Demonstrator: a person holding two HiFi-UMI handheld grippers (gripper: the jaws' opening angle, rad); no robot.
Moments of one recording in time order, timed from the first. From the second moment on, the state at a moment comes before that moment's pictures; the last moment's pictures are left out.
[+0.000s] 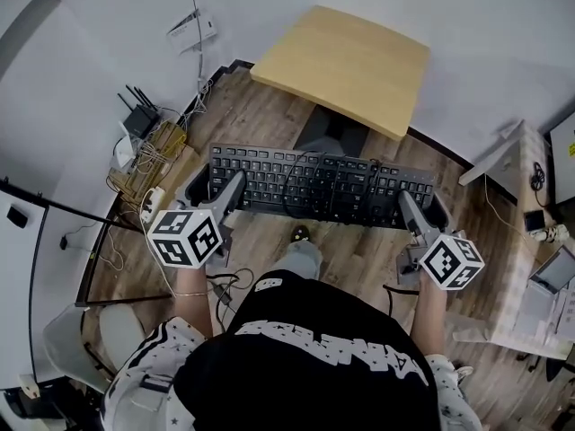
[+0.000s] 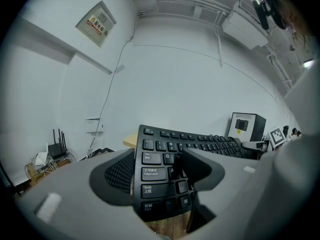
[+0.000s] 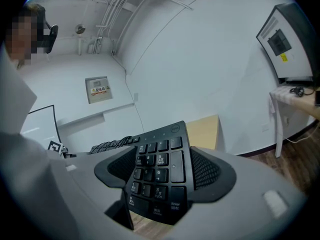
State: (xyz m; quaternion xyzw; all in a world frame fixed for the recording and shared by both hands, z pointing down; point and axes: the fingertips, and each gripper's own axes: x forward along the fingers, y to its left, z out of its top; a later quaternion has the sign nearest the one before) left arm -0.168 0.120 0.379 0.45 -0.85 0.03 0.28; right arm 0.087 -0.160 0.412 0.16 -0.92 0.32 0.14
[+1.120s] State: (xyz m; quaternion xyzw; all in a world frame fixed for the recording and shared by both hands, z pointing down) left arm -0.185 0.104 0.386 0.49 -0.82 0.02 0.29; right arm 0.097 -0.150 0.404 0.21 -0.91 0.31 0.14
